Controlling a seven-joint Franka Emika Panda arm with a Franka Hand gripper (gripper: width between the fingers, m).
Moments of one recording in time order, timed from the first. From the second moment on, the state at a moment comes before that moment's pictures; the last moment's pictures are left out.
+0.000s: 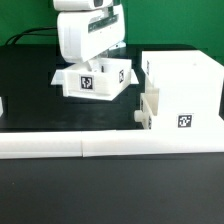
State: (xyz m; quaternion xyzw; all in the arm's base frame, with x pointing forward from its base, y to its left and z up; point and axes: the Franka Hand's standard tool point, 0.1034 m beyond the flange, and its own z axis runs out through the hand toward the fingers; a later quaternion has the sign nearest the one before) arm 0.495 -0.023 0.062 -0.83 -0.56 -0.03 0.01
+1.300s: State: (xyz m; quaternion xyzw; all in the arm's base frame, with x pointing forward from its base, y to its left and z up) arm 0.541 -0.026 0.061 -0.73 -0.68 -0.01 0.01
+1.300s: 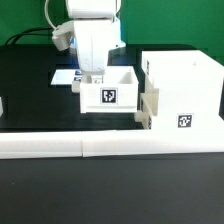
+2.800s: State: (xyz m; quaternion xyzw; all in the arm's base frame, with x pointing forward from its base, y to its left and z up) arm 0.550 -0.003 0.059 -0.72 -0.70 -0.01 0.00
